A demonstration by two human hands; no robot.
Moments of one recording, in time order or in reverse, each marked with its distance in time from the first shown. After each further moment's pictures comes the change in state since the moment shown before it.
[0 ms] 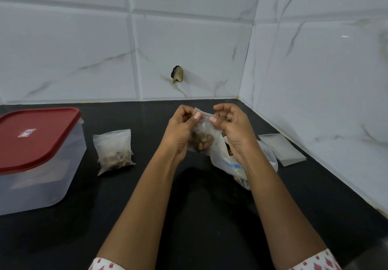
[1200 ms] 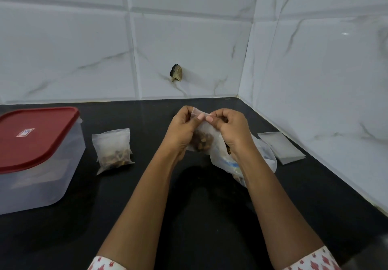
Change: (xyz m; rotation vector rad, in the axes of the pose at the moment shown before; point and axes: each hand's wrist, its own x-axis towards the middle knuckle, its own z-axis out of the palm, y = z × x) left_hand -0.004 0.002 0.002 0.133 -0.049 0.026; right_hand 0.000 0.000 0.002 -0.289 0.039 -0.036
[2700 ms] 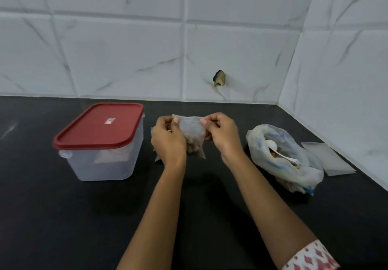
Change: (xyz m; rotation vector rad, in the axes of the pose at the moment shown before) left_hand -0.049 0.013 -0.084 0.215 0.837 -0.003; right_hand -0.031 -0.032 0.101 0.131 -0.191 0.010
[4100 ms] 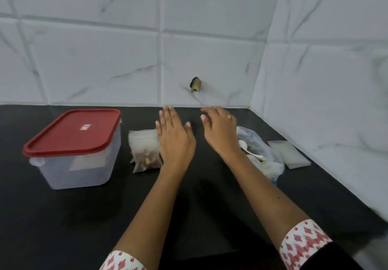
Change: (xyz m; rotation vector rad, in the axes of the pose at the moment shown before) left_hand -0.029 0.004 0.034 0.647 -0.286 0.488; right_hand 0.002 -0.003 -0.052 -0.845 0.191 -0.363
